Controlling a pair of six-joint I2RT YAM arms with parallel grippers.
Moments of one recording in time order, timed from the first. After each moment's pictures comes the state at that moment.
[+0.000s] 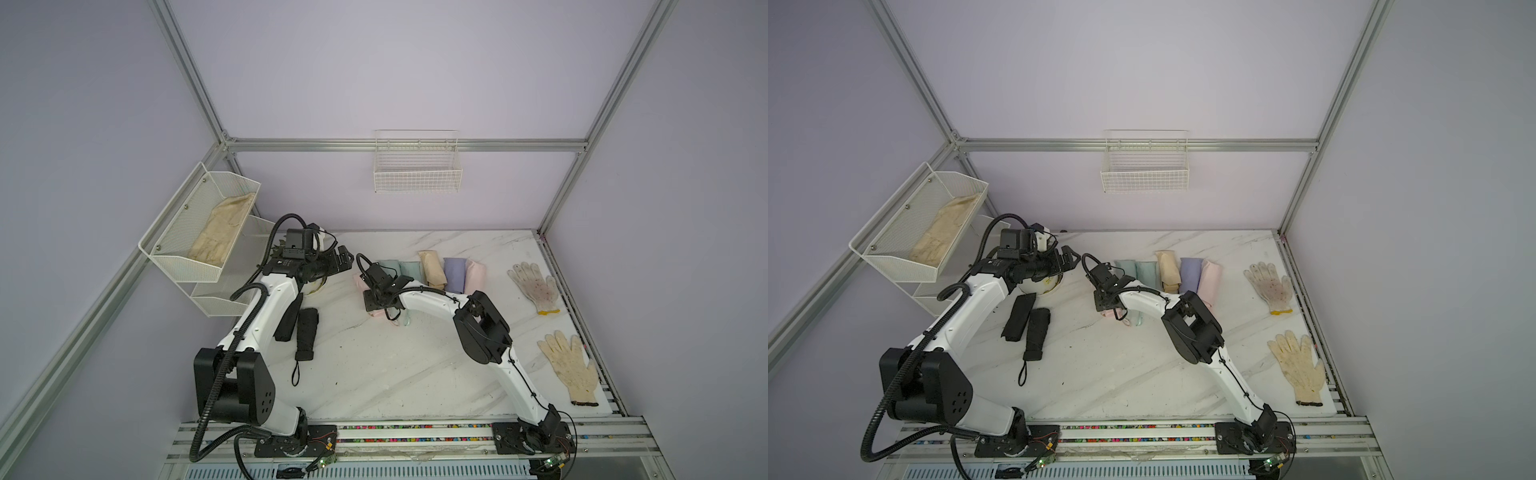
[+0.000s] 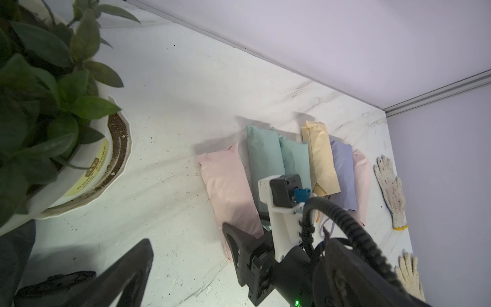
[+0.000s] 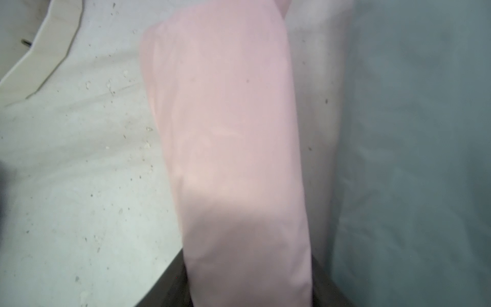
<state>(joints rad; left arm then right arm) -0.07 1.50 1.31 -0.56 0.30 -0.42 0.84 2.35 1.86 -0.51 0.17 0.55</state>
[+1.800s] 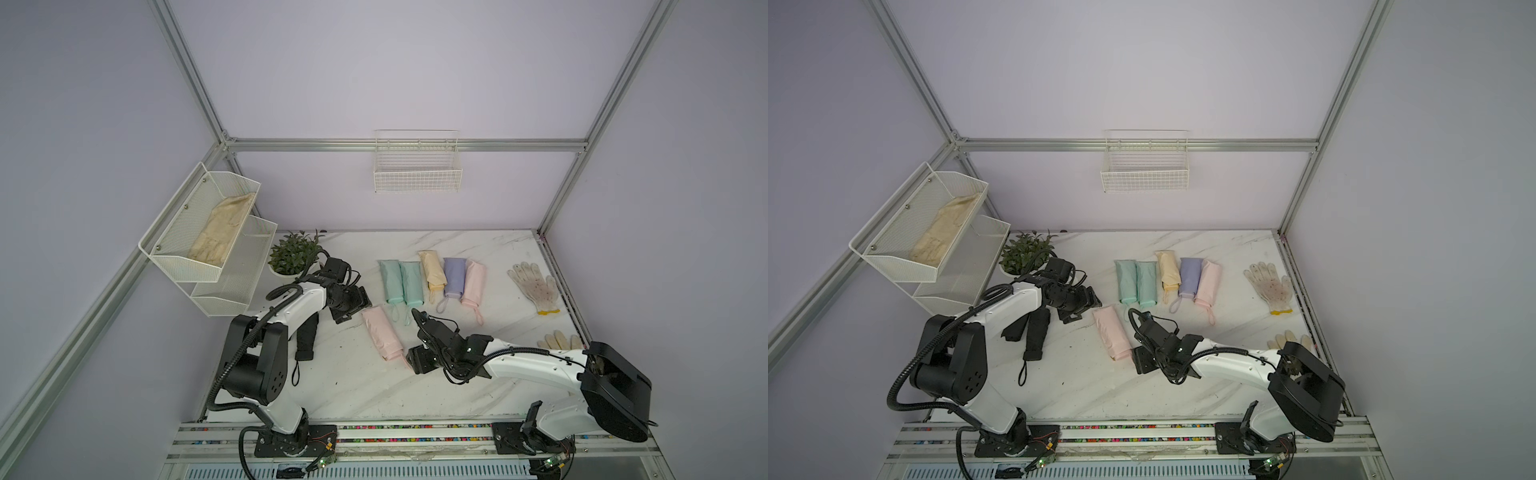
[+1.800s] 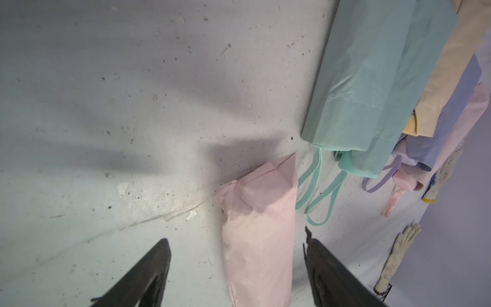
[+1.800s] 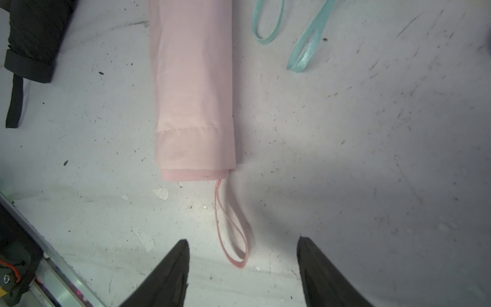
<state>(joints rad) -0.25 1.63 1.10 -0.62 0.31 -0.79 0.97 1.44 0.77 -0.27 0.07 0.59</state>
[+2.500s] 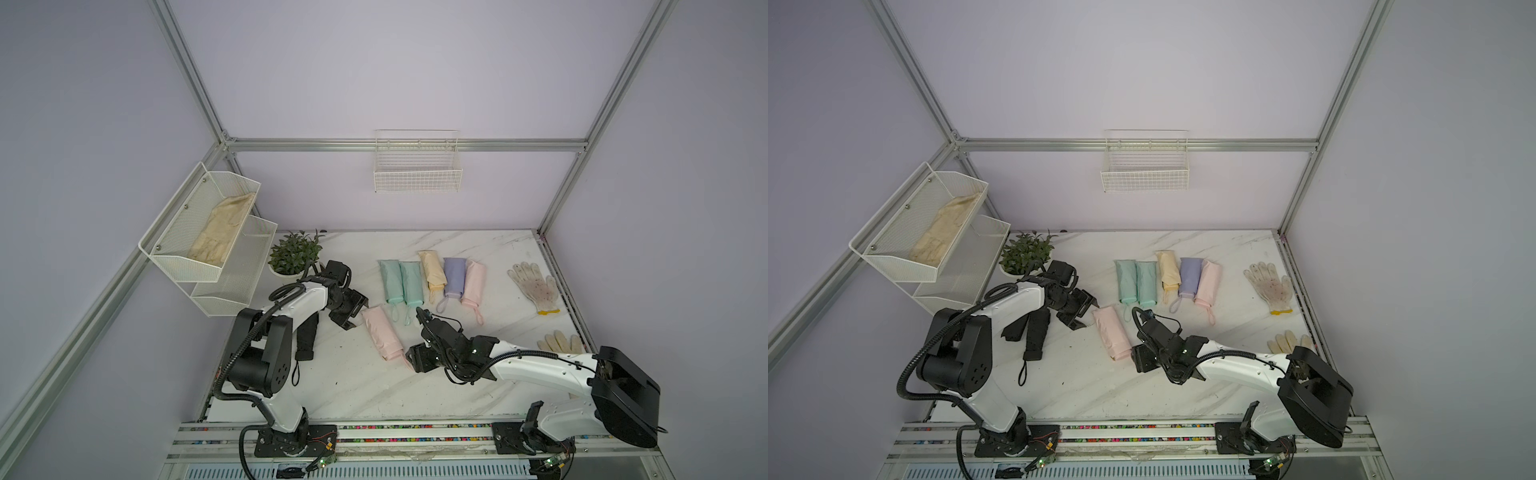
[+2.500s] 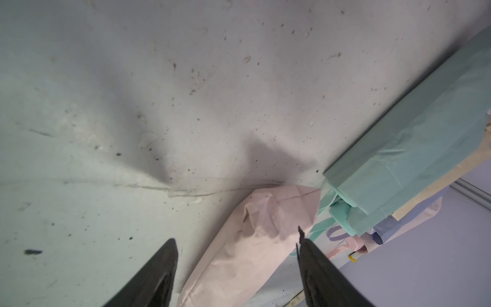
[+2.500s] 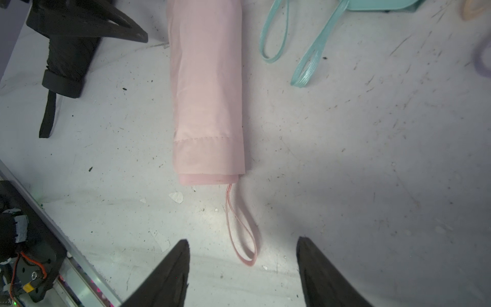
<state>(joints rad) -0.24 1.72 1.12 -0.65 0.33 -1.21 0.97 1.39 0.75 -0.24 0.07 0.60</state>
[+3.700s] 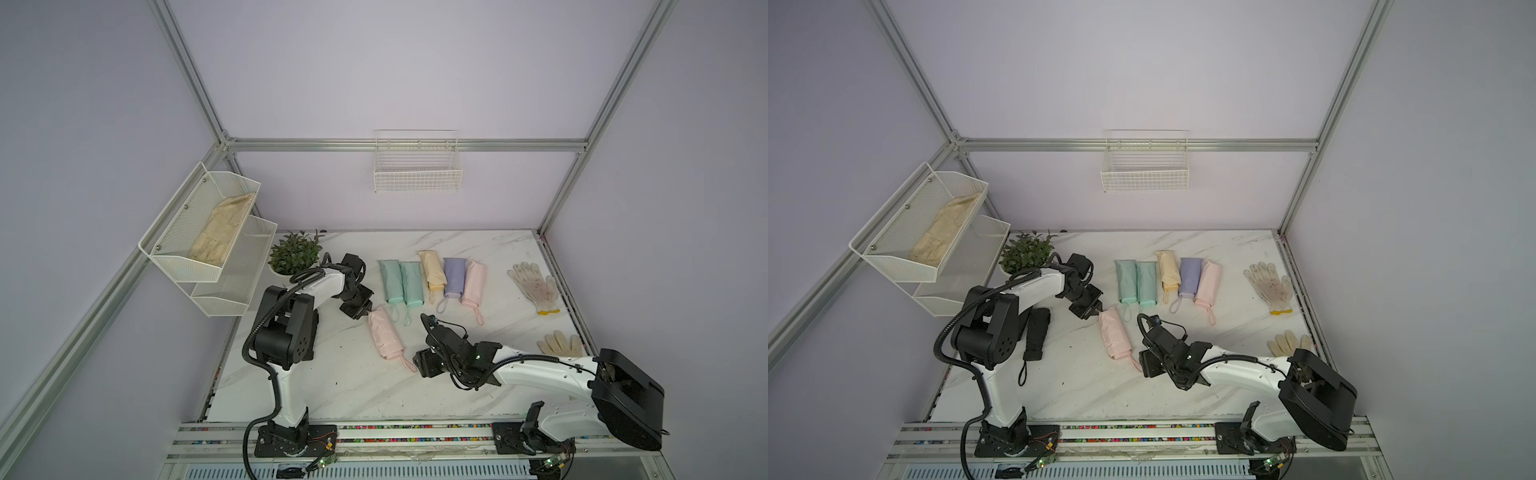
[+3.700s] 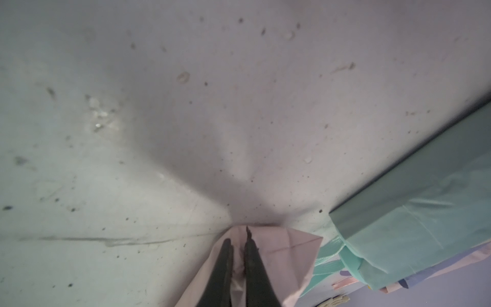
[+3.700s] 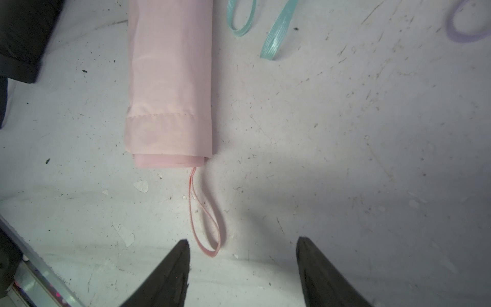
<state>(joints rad) -0.29 1.94 1.34 -0.76 0.30 -1.23 0.96 1.36 0.66 -0.22 0.11 0.60</state>
